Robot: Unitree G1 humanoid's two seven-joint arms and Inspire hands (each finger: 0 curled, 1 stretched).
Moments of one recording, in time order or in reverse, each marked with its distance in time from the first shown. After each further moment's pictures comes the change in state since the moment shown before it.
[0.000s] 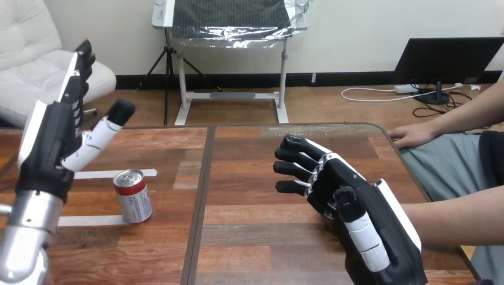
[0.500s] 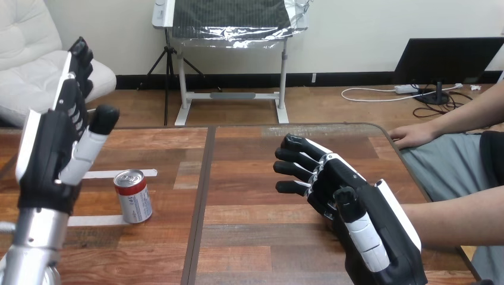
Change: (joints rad) left arm 0.110 -0.085 0.004 -0.168 -0.102 -0.047 -0.021; right arm 0.003 0.000 0.000 0.000 -0.001 0.000 -0.001
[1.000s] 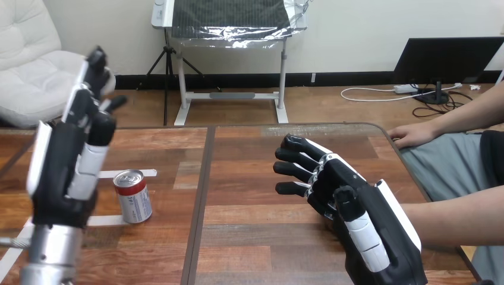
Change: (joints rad) left arm 0.078 -0.082 -0.023 -0.090 -0.063 -0.033 -0.029; right arm 0.000 0.000 0.000 0.000 -0.002 0.000 0.000
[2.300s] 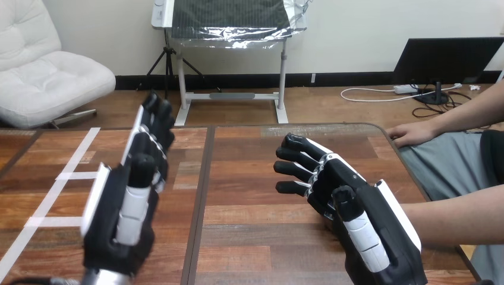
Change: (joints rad) left arm 0.269 -0.133 -0.191 -0.301 -0.090 0.163 -0.071; right arm 0.000 0.000 0.000 0.000 0.000 0.000 0.000
